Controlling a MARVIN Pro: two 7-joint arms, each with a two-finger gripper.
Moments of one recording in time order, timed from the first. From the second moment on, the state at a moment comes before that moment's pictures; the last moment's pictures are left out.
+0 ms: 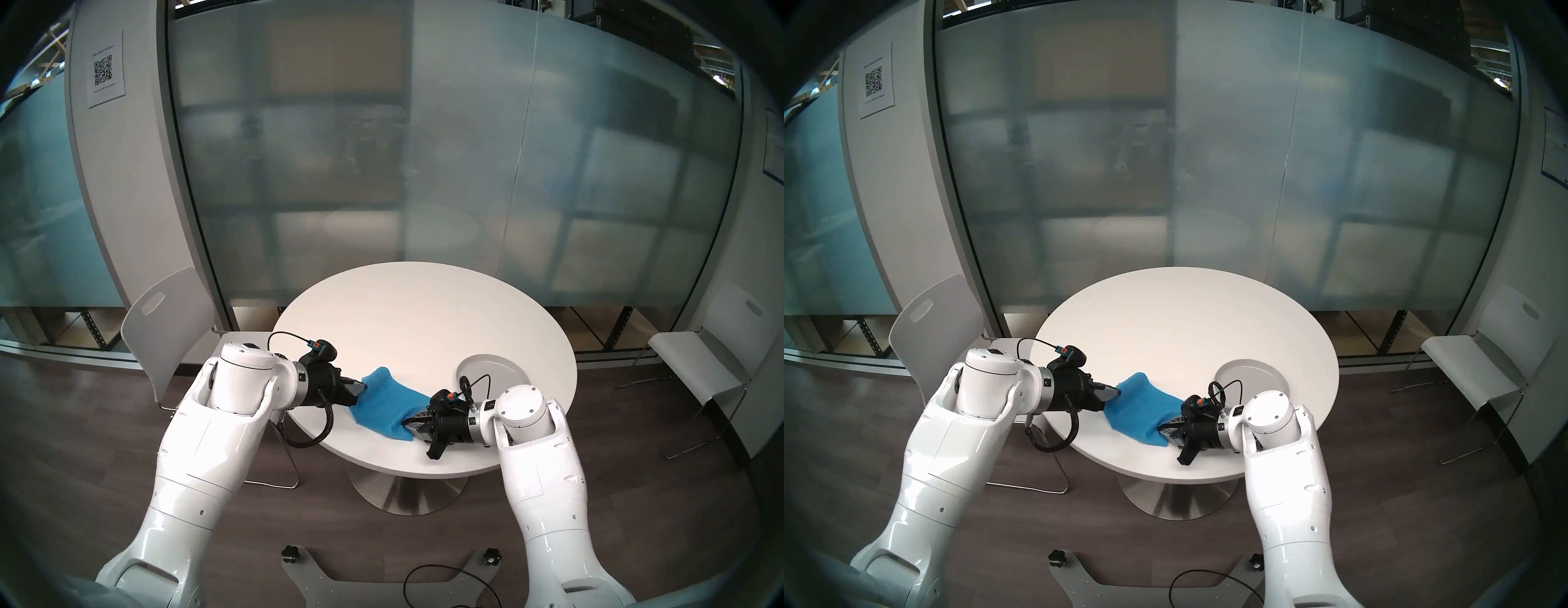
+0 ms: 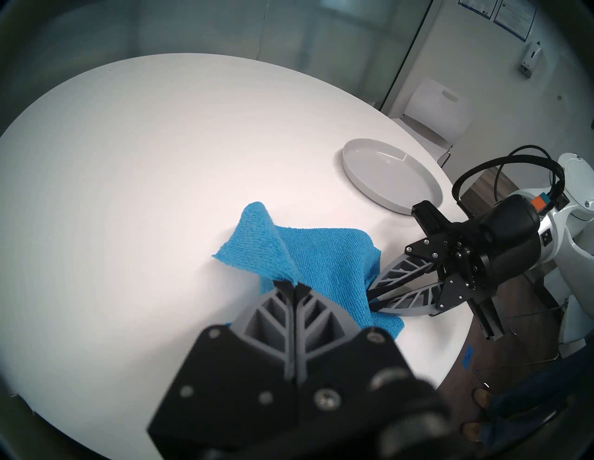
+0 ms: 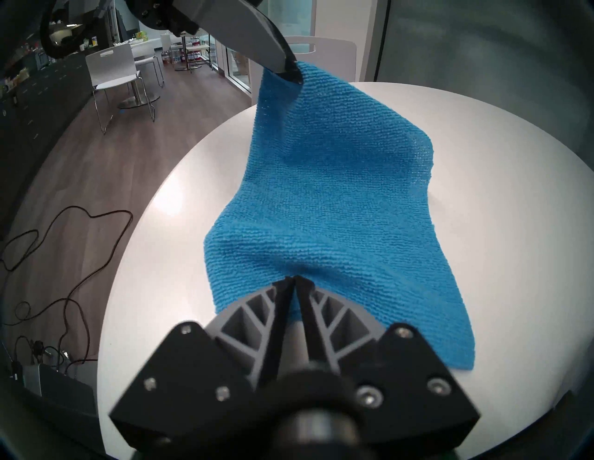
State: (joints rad) left arm 1.41 -1.29 -1.47 -1.66 -0.03 0.89 -0.81; right arm -1.40 -1.65 1.69 -1.38 -0.69 0.10 1.27
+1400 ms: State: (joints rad) left arm 1.46 -1.33 -1.48 -1.72 -0.03 0.89 -0.72; right arm -1.33 -1.67 1.58 -1.27 -0.64 0.11 1.14
